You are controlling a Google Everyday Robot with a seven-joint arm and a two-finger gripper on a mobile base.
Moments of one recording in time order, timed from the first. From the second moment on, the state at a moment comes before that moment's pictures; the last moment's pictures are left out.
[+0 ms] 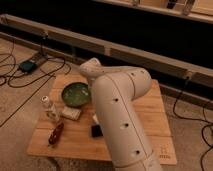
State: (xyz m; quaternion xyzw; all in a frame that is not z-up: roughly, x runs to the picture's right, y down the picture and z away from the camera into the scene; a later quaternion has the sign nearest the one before) arm -0.046 0.069 0.974 -0.24 0.28 0.56 0.74
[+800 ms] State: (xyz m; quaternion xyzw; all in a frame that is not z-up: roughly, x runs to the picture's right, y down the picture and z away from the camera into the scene) arm -0.122 0.035 0.955 -0.22 0.26 0.62 0.70
